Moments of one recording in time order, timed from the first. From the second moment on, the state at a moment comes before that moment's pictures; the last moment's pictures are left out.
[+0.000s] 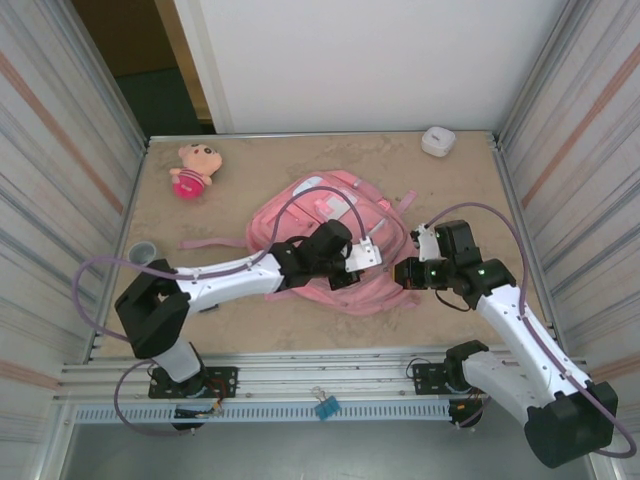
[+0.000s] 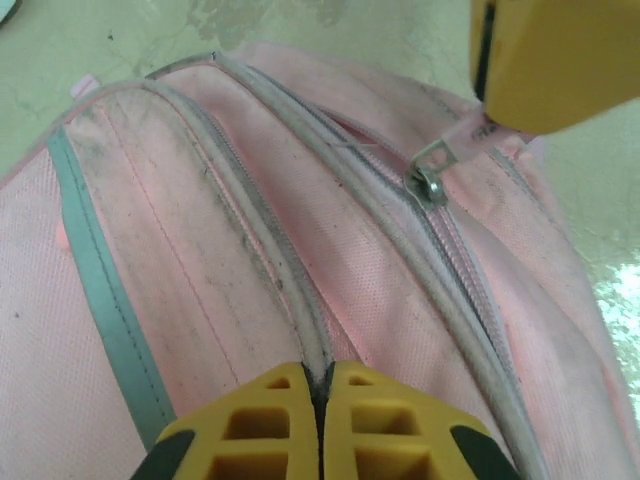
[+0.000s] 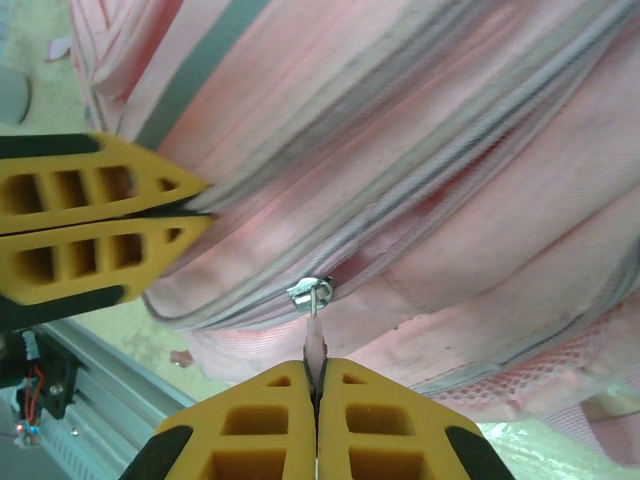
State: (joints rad) left arm -0.99 1.61 1.09 -0.19 0.06 0.43; right arm 0.31 0.89 0.72 -0.76 -0.42 0.36
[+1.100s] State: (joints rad) left arm -0.85 1.23 0.80 -0.25 0.34 0.61; right arm 0.15 1.09 0.69 -0.45 -0.52 0.39
